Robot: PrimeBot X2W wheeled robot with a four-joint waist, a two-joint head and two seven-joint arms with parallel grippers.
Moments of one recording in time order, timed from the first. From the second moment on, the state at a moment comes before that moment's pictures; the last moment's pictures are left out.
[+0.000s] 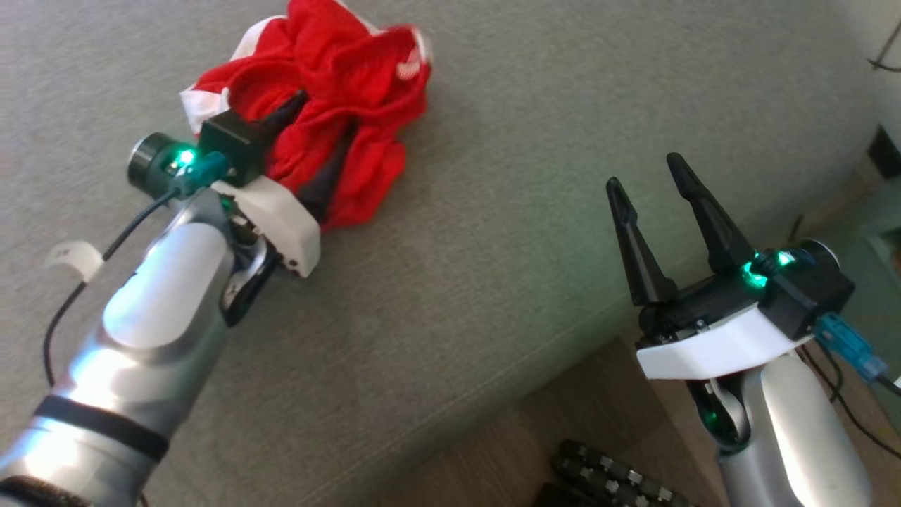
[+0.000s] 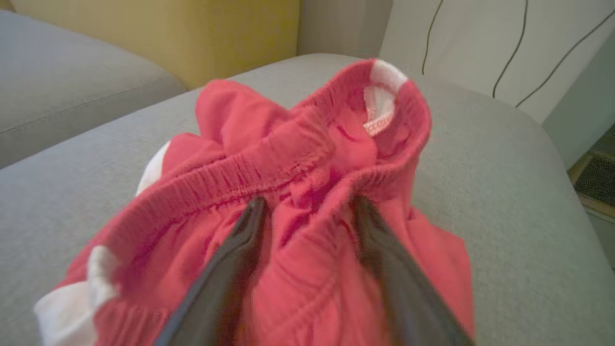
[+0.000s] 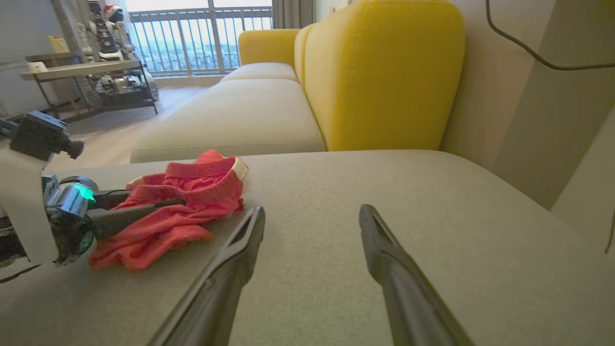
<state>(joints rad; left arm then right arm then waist) -0.78 0.31 -0.75 0.62 -0.44 -0.12 -0.22 -0.21 -0.05 0.13 0.01 0.16 0.13 -0.25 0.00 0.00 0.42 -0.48</state>
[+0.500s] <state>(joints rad) -0.52 0.21 -0.57 0.36 -0.44 0.03 -0.25 -0.20 -0.05 0.13 0.06 0.10 0.13 -0.25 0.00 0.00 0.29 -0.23</state>
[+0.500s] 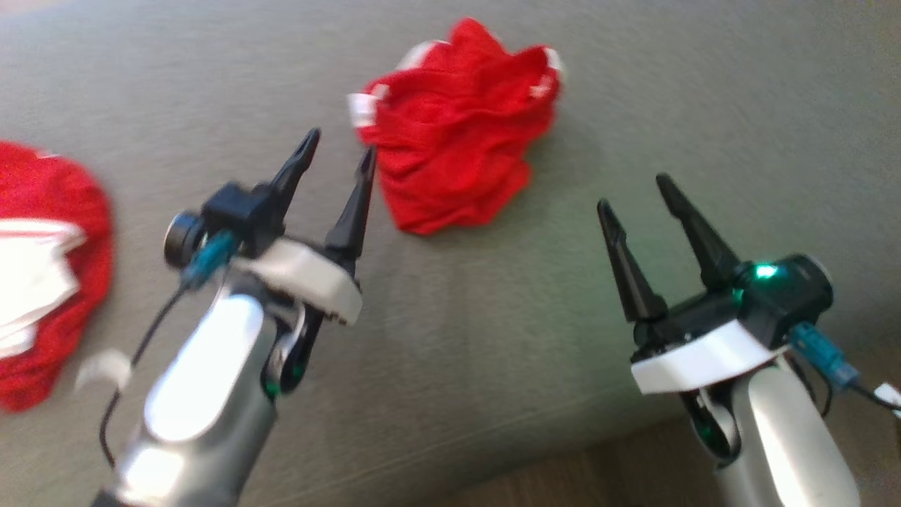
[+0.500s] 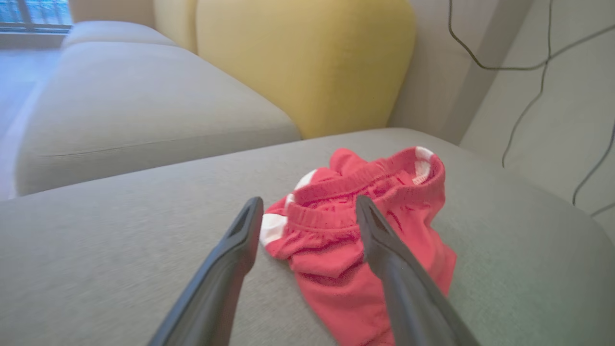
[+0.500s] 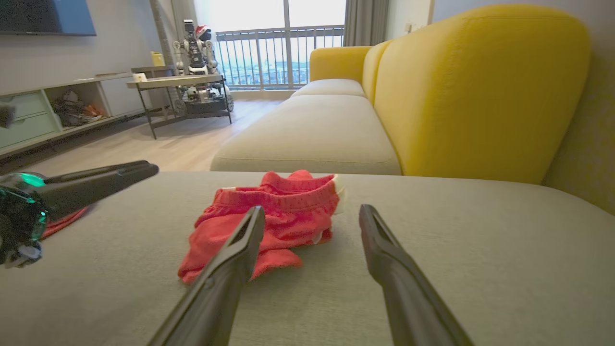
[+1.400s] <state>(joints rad) 0.17 0.10 -0.21 -0.04 -0.18 0.15 -0.26 0.05 -0.05 0.04 0.11 0.08 0.13 -0.25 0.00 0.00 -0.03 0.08</state>
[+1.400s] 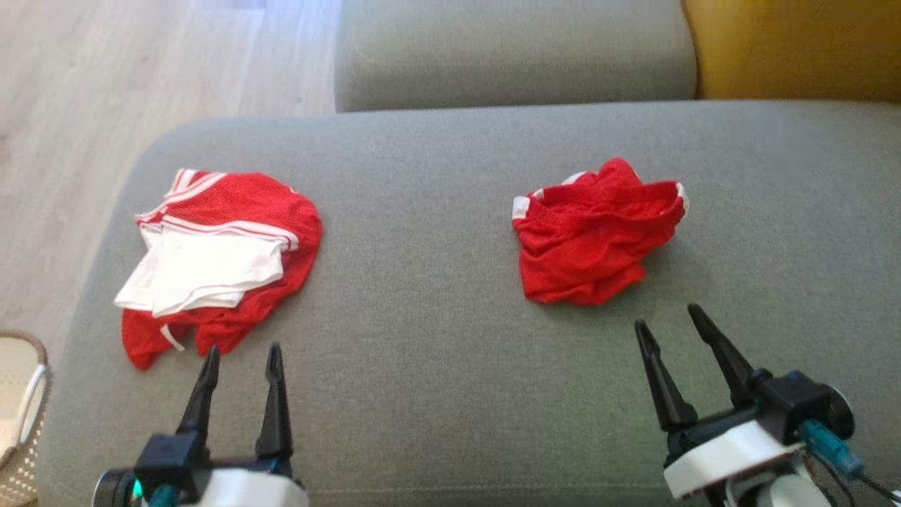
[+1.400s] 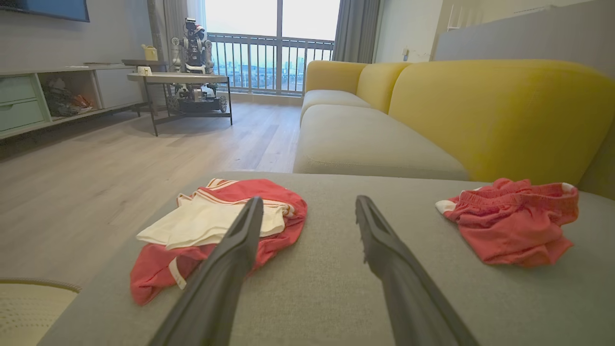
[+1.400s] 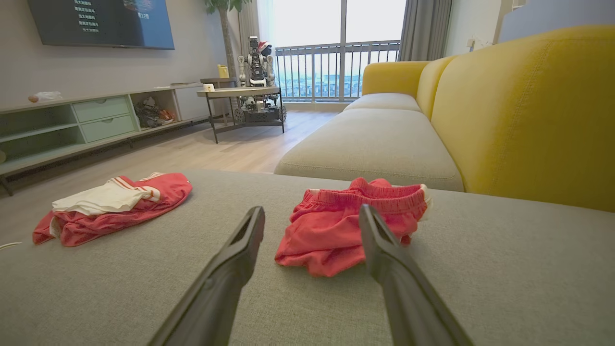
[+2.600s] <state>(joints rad) 0.24 0.06 -0.15 -0.03 -0.08 0.07 -0.26 0.09 -0.05 0.04 0.11 0.08 0.13 -0.25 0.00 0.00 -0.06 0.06</state>
